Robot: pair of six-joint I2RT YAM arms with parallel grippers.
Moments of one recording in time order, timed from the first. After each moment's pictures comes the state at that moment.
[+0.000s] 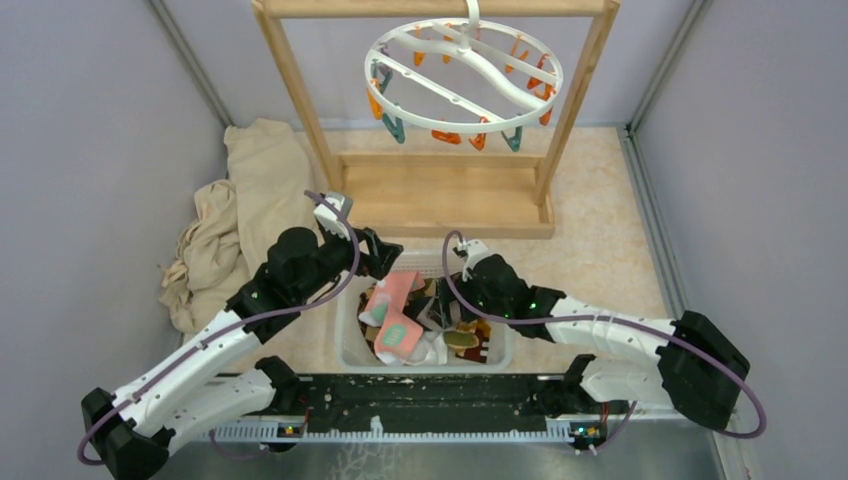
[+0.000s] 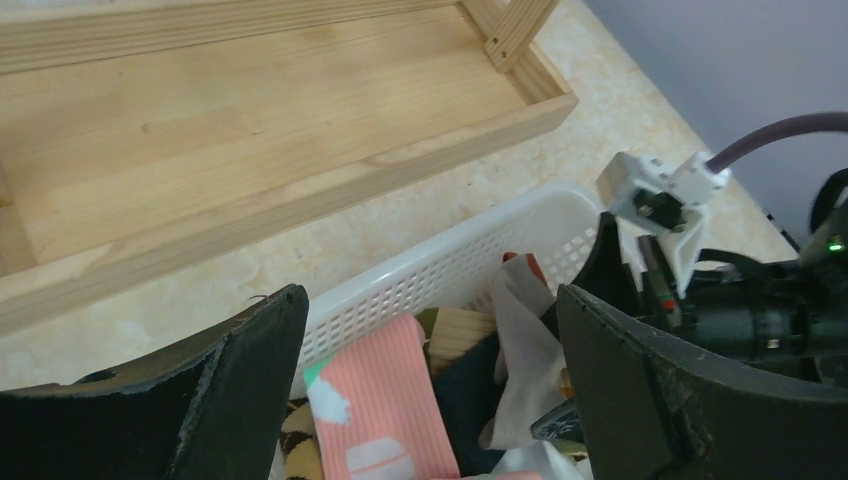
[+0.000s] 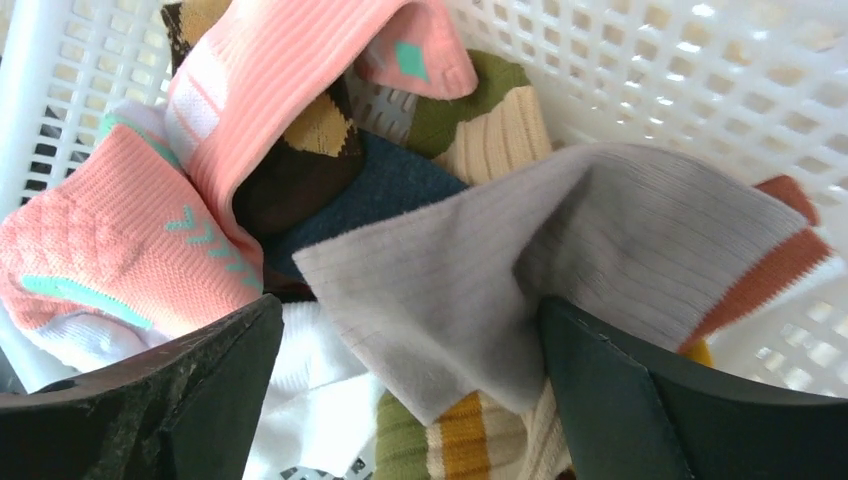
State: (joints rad) left arm -0.75 0.84 0.73 -0.08 -0.06 -0.33; right arm 0.91 1.15 0.50 0.02 -0.07 0.53
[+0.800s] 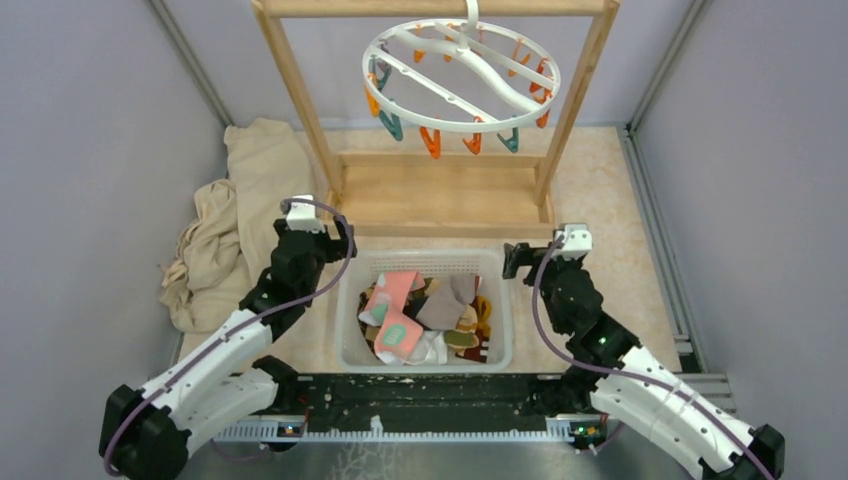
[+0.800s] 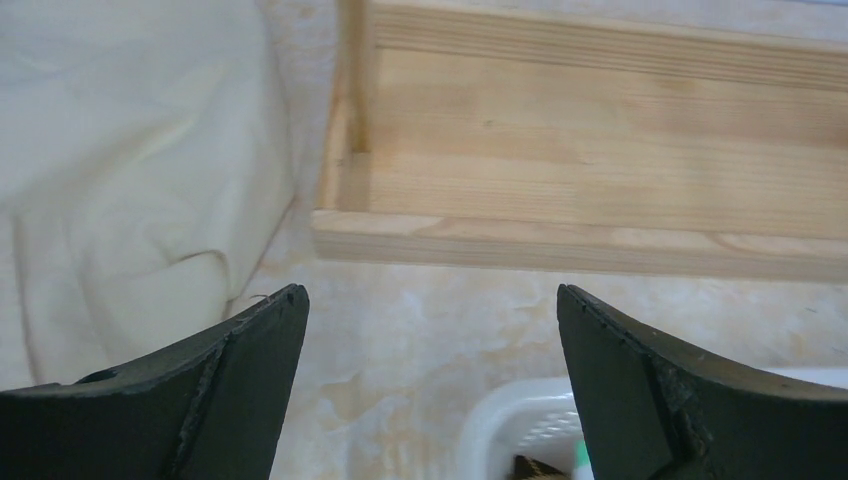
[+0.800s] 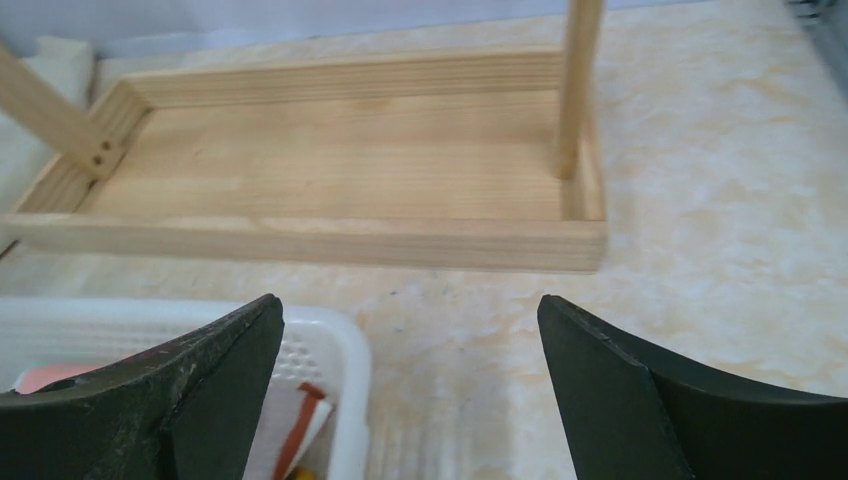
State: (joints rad) left arm -0.58 0.86 0.55 0.06 -0.47 -0.26; right arm 0.73 0.53 0.40 -0.02 0.54 0.26
